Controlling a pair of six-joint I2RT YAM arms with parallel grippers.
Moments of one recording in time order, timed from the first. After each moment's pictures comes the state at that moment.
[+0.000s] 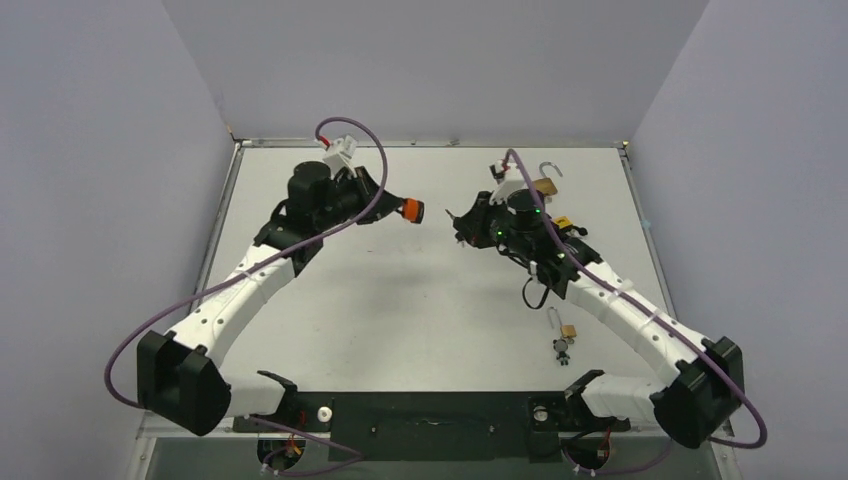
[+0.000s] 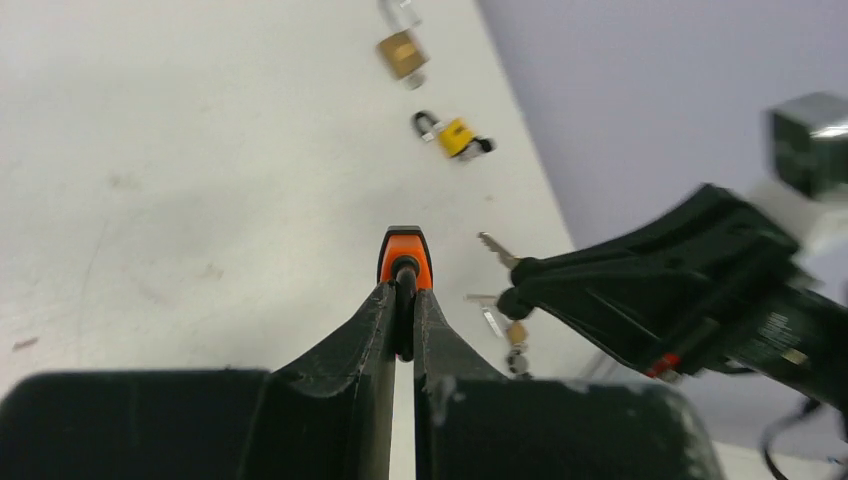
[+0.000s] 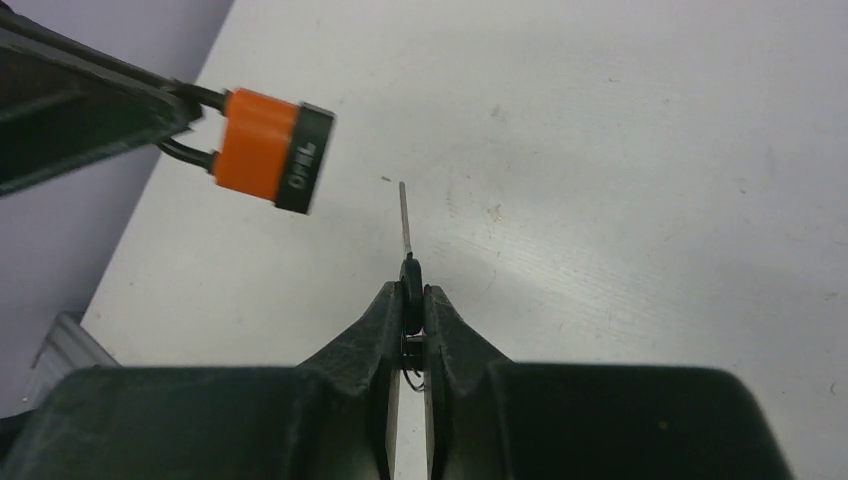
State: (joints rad) left arm -0.40 1.26 1.13 -0.07 0.42 -0.69; right arm 0.55 1.15 0.97 -0.16 -0.14 0.46
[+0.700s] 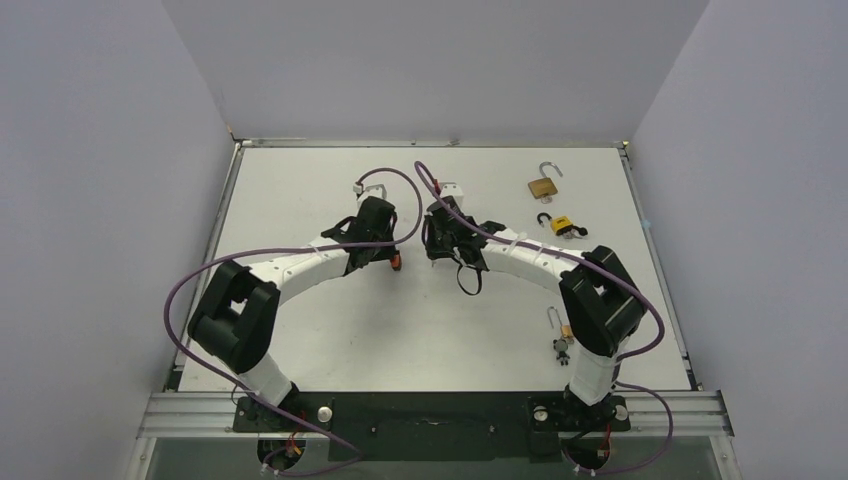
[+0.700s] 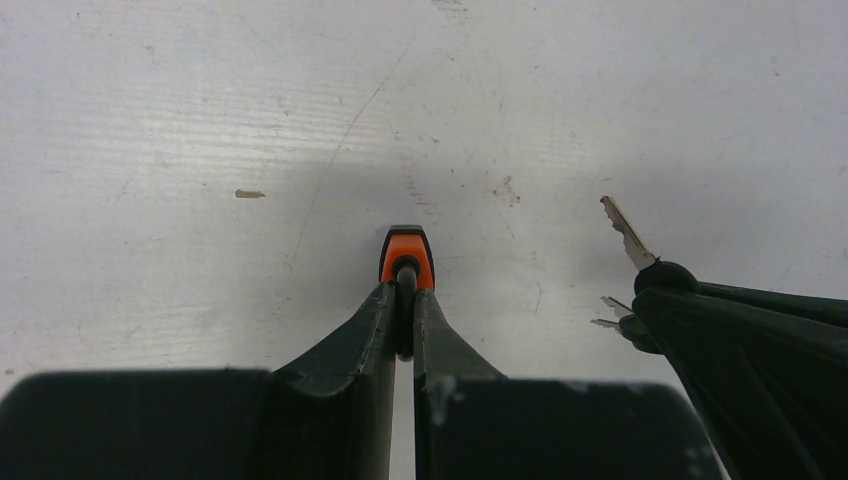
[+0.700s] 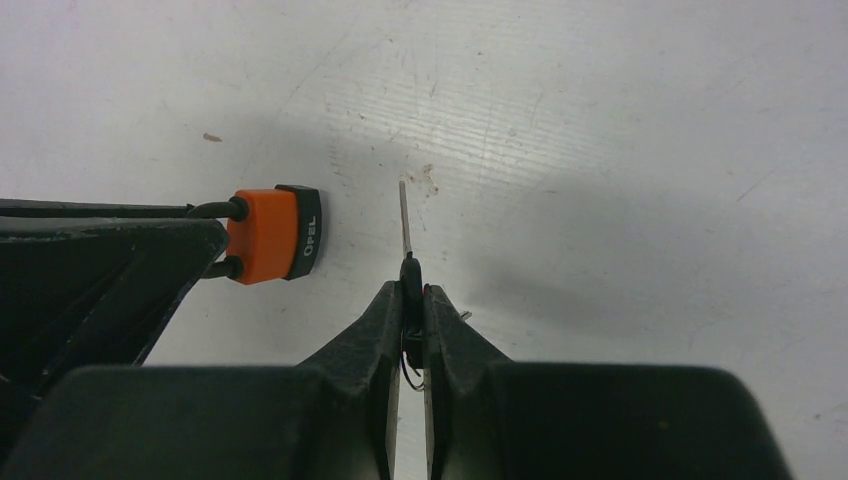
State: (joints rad) left arm -0.59 1.64 1.03 -0.21 -0.24 -0.63; right arm 0.72 1.78 1.22 -0.23 0.17 0.52
